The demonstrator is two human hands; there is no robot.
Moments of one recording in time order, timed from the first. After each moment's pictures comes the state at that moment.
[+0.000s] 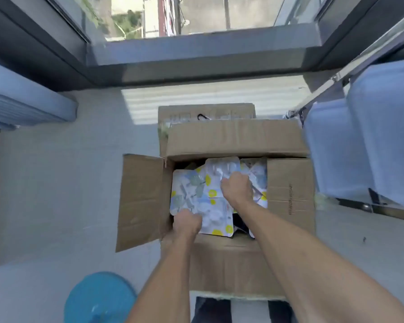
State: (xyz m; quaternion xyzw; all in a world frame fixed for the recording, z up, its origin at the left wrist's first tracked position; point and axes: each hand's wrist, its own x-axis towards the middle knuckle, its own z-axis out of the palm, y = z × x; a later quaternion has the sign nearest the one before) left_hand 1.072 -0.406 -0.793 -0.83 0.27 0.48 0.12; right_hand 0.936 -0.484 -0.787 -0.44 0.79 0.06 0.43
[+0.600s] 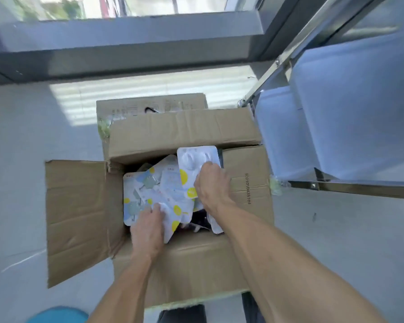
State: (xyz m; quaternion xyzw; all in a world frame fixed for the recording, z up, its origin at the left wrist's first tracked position) left_hand 1.068 -0.370 -0.860 -0.71 0.62 0.28 0.19; right_hand 0.898 -0.468 -0.808 -0.56 0.78 0.12 0.26
